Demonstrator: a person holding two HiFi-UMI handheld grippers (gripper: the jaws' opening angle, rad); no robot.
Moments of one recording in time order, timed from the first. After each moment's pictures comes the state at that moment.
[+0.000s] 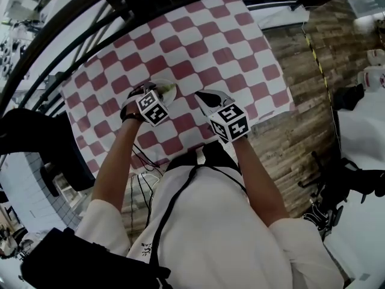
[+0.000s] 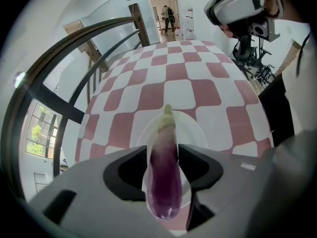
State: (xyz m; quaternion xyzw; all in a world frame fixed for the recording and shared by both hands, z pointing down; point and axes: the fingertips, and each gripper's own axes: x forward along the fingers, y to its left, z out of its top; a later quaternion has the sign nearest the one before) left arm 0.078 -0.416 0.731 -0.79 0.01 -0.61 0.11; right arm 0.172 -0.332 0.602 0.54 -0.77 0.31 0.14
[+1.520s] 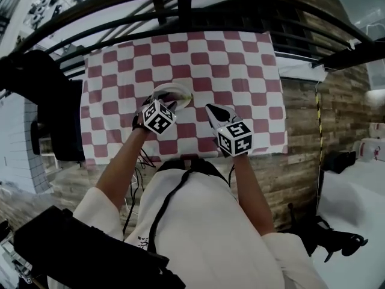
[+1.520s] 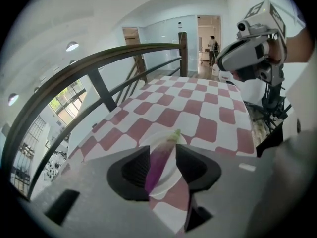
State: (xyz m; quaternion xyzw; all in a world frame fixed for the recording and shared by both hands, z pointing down) left arm 0.061 -0.396 0.662 -0.86 0.19 -0.47 -0.03; right arm 0.159 -0.330 0.563 0.49 -0.82 0.27 0.15
